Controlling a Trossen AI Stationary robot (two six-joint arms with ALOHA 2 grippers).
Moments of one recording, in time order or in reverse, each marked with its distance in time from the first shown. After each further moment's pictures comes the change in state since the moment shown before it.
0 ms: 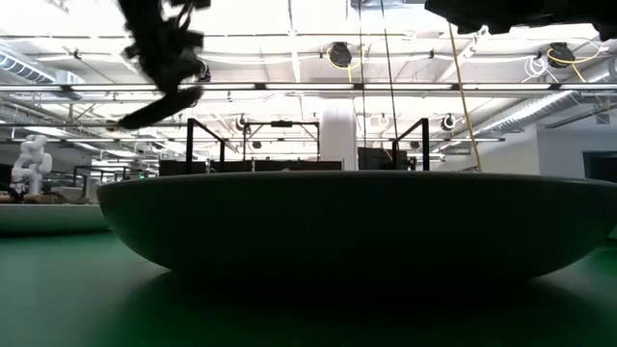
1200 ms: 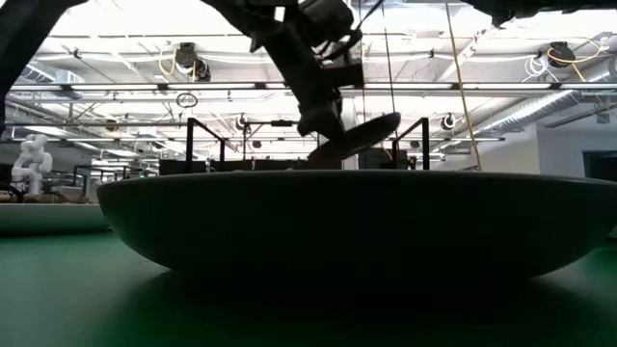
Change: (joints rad) left arm -0.130 0.788 0.475 0.561 0.384 0.871; right arm 0.084 -0.244 0.000 -0.152 0.226 0.012
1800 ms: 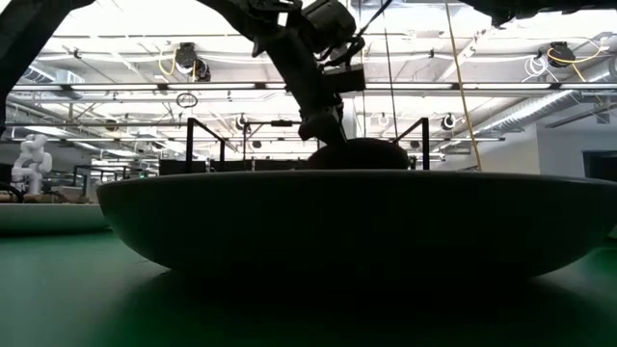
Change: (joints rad) left arm 0.002 0.016 0.008 -0.016 0.015 -0.025; right arm 0.000 0.000 0.000 -0.004 -0.002 0.006
